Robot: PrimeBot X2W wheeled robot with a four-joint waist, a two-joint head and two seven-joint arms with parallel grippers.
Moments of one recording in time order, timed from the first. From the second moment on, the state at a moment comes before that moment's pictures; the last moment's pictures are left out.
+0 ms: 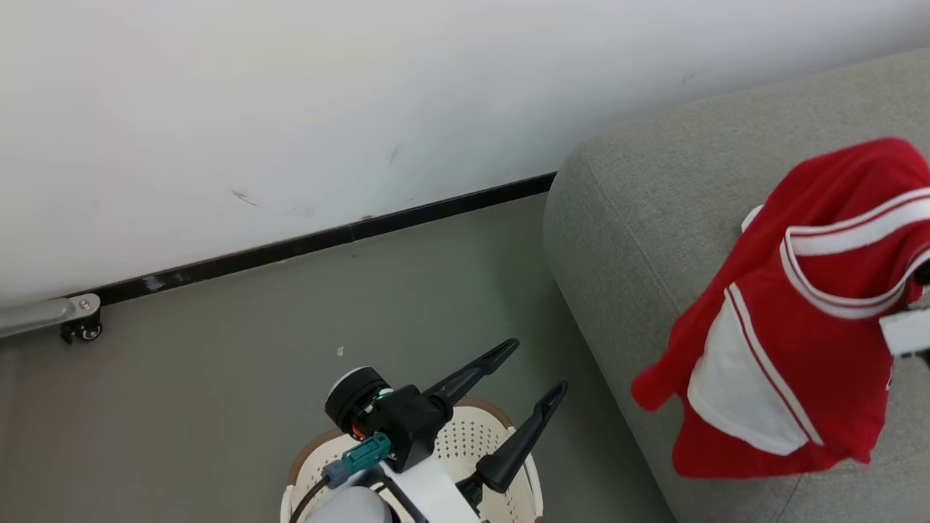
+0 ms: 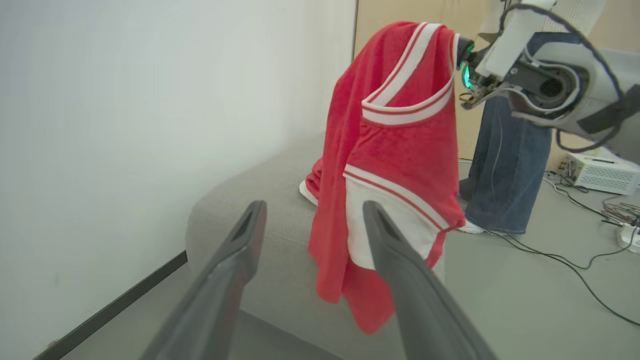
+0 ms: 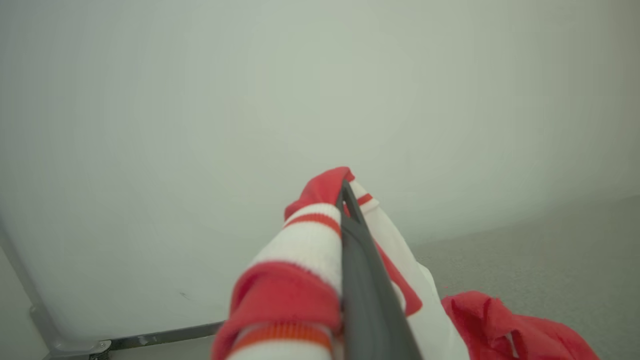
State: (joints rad) left arm -0.36 0.11 -0.77 0.07 -0.48 -0.10 -0.19; right arm -0.25 -0.38 -0.04 0.05 0.50 0.13 -0.21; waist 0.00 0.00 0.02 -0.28
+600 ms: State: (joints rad) left arm -0.37 0.13 -0.74 -0.02 -0.44 -0.05 -0.14; right arm -0.83 -0.52 -0.16 0.33 0.43 0.13 -0.07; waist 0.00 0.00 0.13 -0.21
